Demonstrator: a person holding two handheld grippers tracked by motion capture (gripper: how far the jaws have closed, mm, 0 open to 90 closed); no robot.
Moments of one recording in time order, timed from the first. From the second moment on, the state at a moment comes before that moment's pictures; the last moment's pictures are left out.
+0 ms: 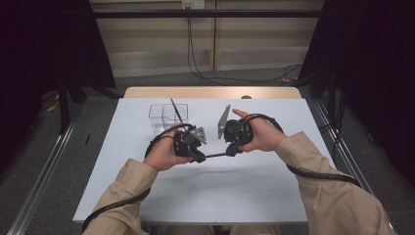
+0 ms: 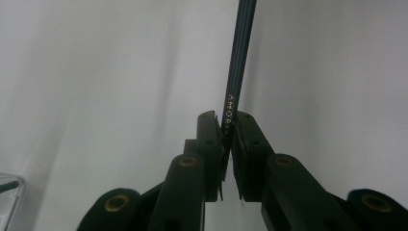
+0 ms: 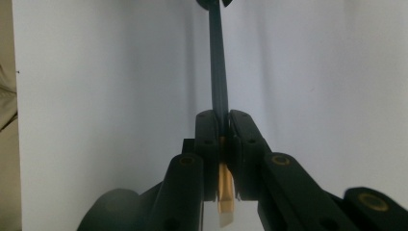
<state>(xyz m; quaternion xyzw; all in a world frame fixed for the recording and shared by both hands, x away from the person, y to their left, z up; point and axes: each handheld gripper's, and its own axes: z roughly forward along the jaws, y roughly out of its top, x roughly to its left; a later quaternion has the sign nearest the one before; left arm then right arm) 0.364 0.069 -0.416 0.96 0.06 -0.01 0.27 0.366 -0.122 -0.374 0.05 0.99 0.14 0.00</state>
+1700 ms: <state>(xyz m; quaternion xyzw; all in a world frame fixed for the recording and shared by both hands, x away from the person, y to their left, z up) 0.361 0.094 -0.414 0.94 0.09 -0.01 0.33 0.371 -0.184 -0.399 0.24 0.88 0.41 0.01</state>
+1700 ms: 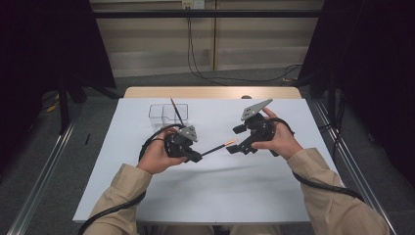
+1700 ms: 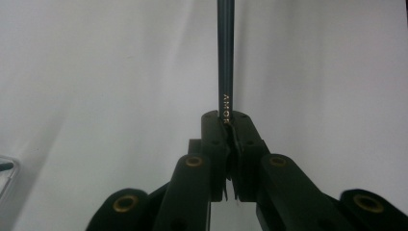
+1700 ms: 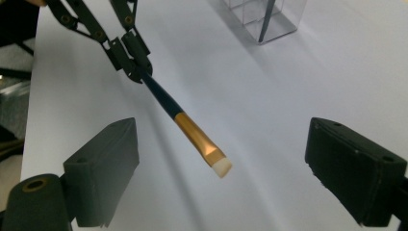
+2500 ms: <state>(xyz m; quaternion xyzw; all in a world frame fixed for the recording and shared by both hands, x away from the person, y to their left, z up) 0.360 0.109 -0.423 0.89 0.15 -0.03 0.42 0.365 -0.192 -0.405 0.25 0.83 0.50 0.01</state>
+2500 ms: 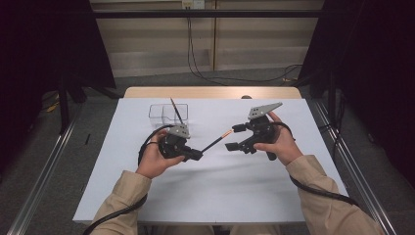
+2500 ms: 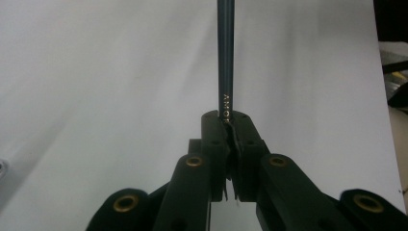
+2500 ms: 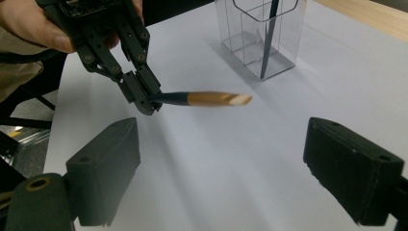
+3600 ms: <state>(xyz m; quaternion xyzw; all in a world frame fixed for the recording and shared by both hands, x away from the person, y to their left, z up) 0.354 0.093 -0.440 0.79 0.19 -0.05 0.58 0.365 -0.185 -0.395 0.25 0.80 0.55 0.01</state>
